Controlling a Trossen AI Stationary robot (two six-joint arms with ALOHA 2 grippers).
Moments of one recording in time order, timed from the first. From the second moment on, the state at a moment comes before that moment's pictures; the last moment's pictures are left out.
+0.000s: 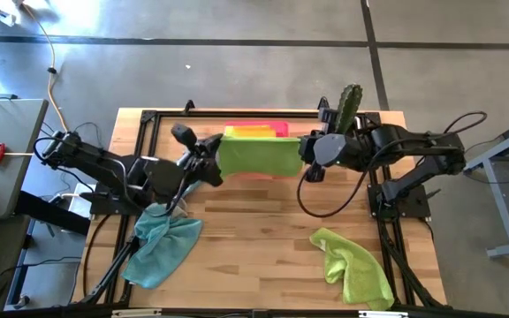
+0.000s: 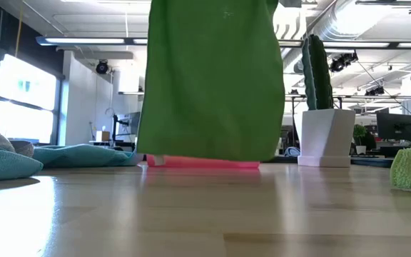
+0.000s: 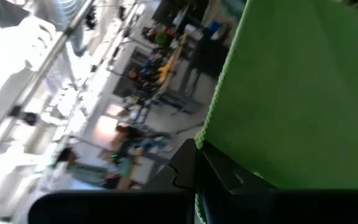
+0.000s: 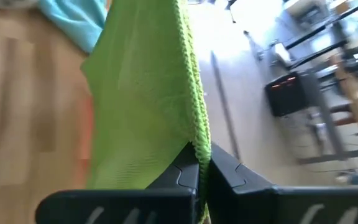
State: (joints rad) left arm -0.24 1.26 1.22 -0.17 -1.24 0.85; right arm 0.16 1.45 1.78 -1.15 0.67 -0.17
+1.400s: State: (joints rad) left arm 0.00 1.30 1.56 -1.14 -0.36 -0.16; right arm 0.12 1.54 1.79 -1.27 0.47 -0.01
